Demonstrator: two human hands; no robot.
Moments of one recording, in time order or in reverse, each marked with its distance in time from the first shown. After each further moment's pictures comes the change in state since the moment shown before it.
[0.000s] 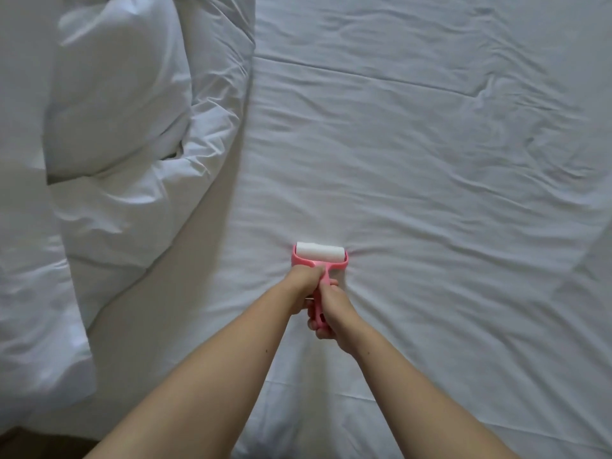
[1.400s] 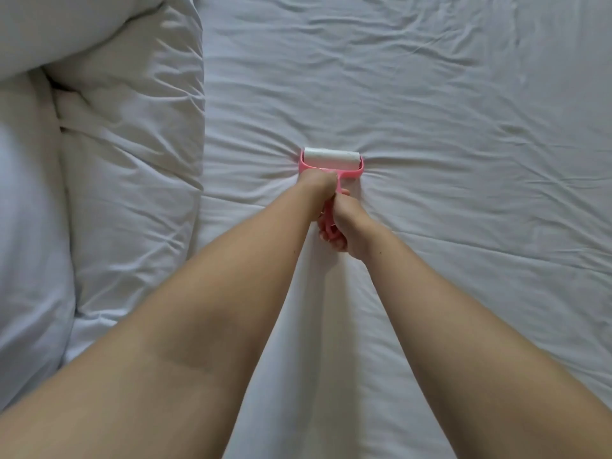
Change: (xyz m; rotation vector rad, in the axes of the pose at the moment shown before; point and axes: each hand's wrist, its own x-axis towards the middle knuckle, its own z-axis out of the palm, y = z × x) left_hand 0.156 0.503 -0.042 -0.102 0.137 0.344; right_hand 0.239 -0.472 -0.063 -0.109 0.121 -0.319
